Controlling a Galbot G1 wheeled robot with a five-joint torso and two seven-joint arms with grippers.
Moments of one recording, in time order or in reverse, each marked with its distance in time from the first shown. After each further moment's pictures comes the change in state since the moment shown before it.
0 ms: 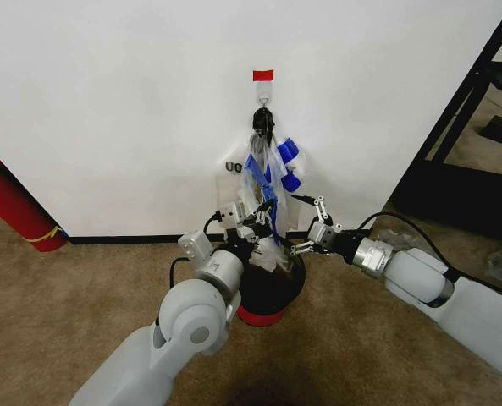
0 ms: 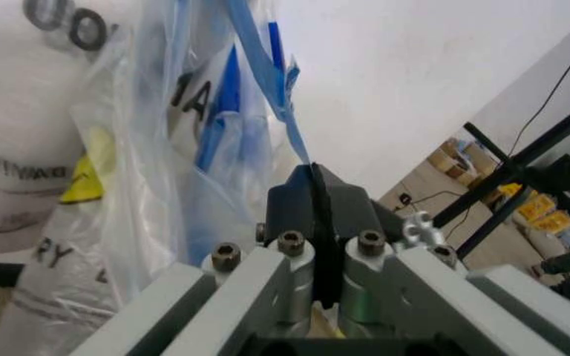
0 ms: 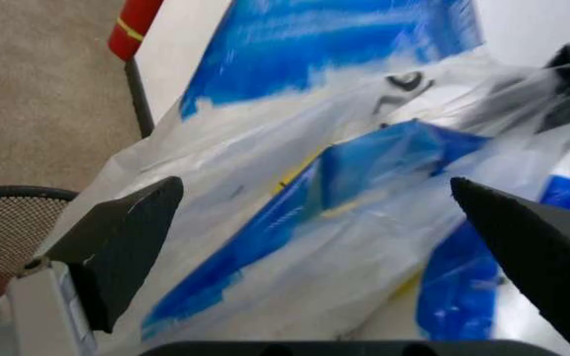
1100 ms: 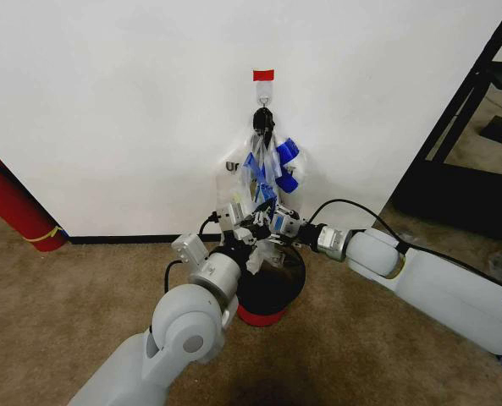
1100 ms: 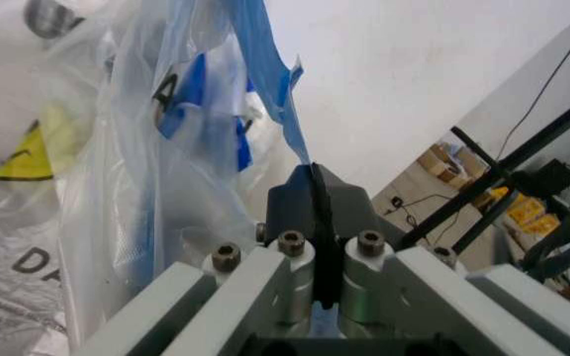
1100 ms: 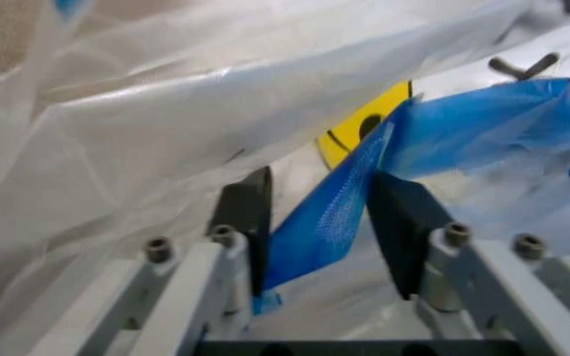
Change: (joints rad) left arm 0.033 0.007 -0.015 -0.040 0.003 -0.001 0.007; right arm 0.327 0.103 -0.327 -0.108 0.108 -0.163 -0.023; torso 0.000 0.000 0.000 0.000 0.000
